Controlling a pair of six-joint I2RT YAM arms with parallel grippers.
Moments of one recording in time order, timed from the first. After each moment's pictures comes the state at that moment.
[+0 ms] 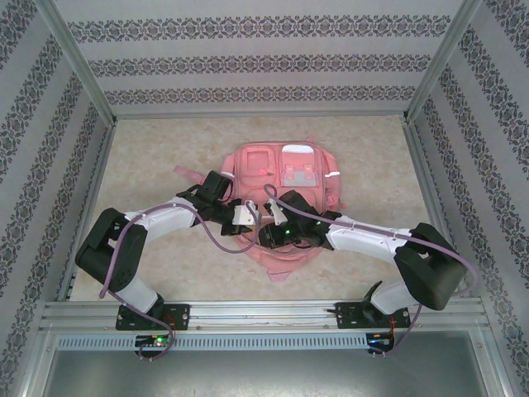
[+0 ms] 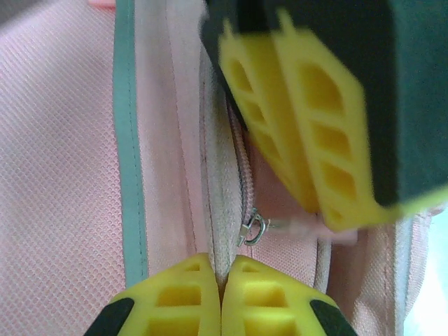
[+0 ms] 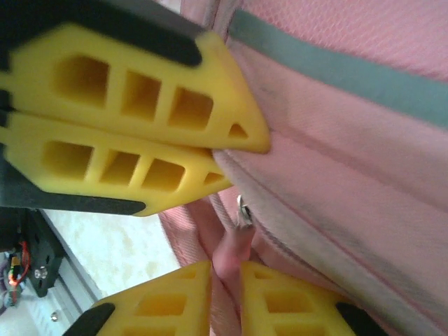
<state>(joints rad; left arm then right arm) -0.51 1.60 0.87 -0.26 0.69 1.00 0.81 1.45 0.74 -0.16 -0.38 0.59</state>
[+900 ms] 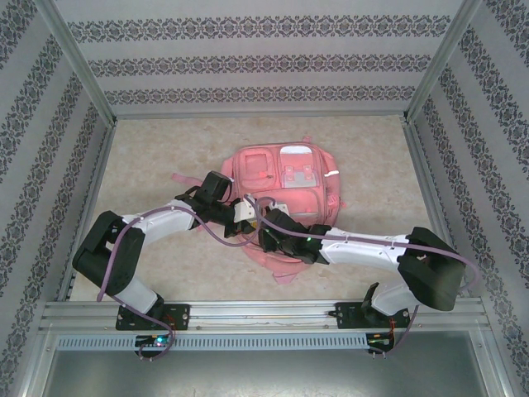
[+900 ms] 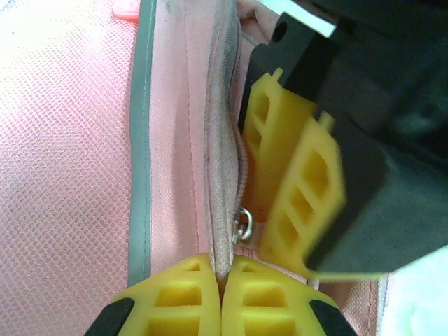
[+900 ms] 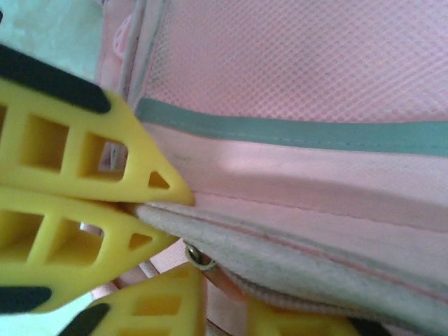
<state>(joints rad) -0.51 1.58 0.84 -0.20 0.75 0.76 1.01 1.44 0.76 -0.20 0.18 0.81</state>
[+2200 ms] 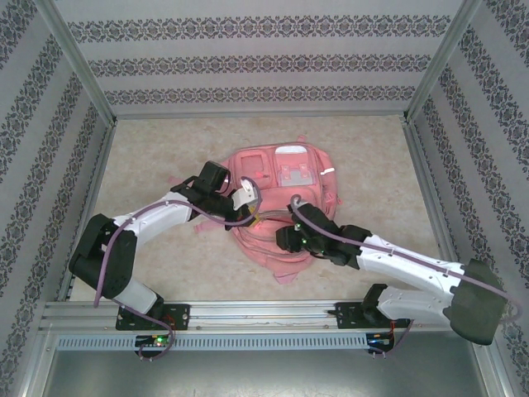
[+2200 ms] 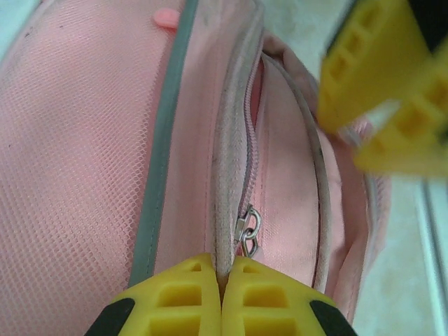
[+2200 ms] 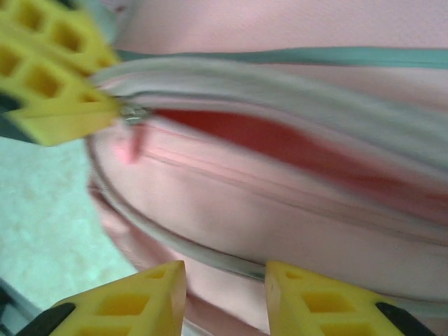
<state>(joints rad) -0.49 1.54 0.95 -0.34 0.76 0.44 0.92 1.12 0.68 -0.38 0.03 0.70</state>
